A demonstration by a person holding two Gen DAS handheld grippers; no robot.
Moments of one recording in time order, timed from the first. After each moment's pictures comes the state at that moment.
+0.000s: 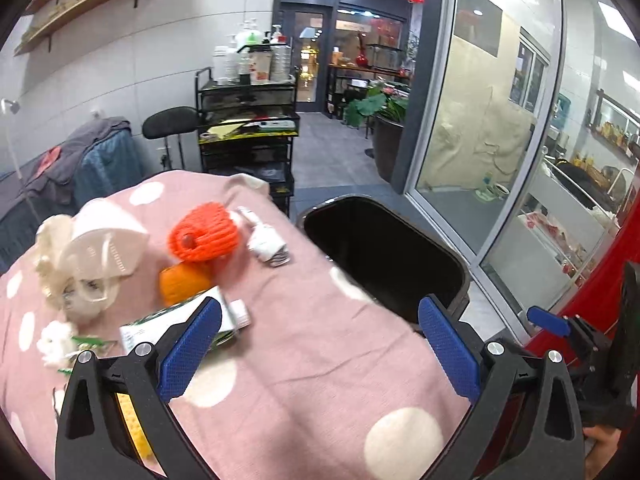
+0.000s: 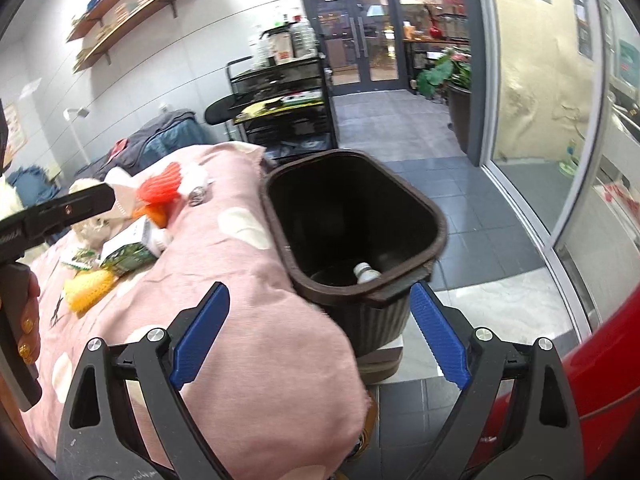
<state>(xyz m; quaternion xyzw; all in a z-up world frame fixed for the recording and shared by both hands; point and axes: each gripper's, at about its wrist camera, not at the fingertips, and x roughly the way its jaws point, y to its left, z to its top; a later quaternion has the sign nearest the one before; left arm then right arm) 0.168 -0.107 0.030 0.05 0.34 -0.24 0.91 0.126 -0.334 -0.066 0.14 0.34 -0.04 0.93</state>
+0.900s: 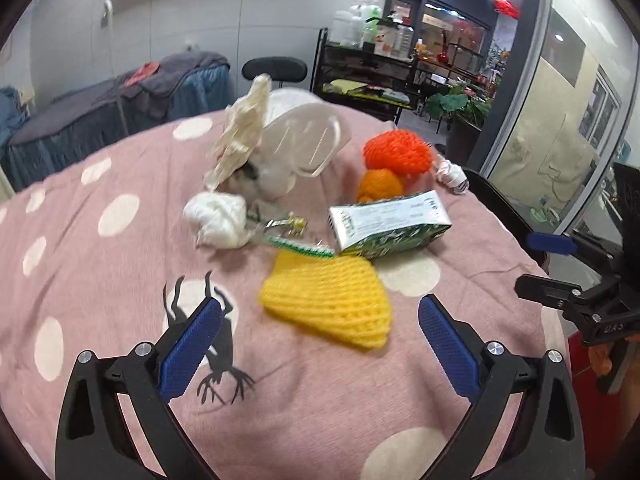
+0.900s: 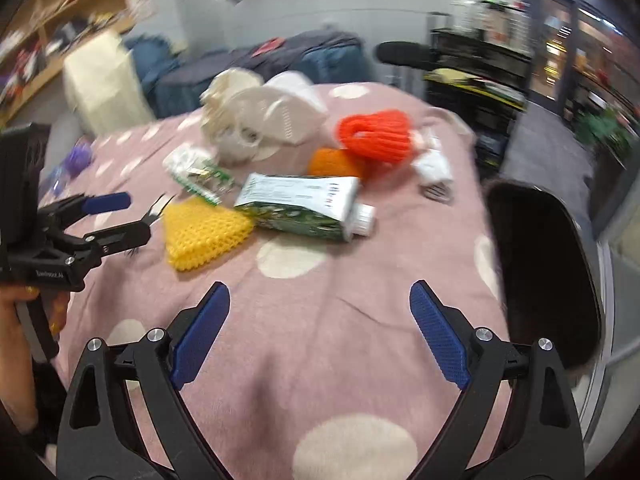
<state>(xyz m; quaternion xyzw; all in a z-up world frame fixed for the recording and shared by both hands) 0.156 0.086 -0.020 -0.02 0.40 -0.14 0.91 0.228 -0.165 -0.051 -0.03 0.42 0.24 0.88</state>
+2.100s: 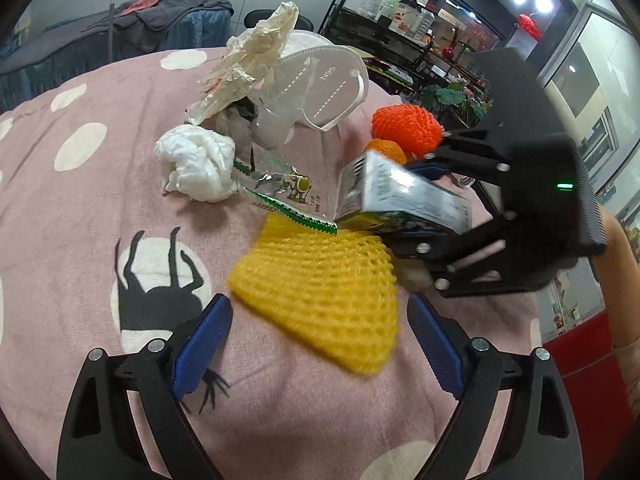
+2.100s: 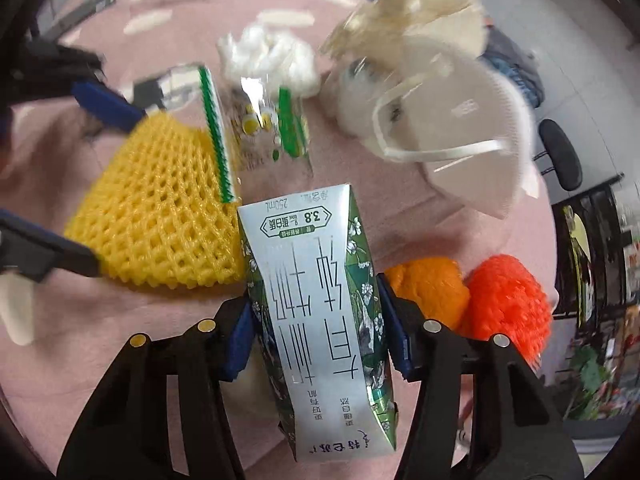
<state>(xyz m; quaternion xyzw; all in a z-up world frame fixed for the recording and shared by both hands) 0.179 0.091 -0.047 -0.11 0.46 -0.17 0.86 0.315 -0.042 -0.083 -0.39 0.40 0.38 0.74</state>
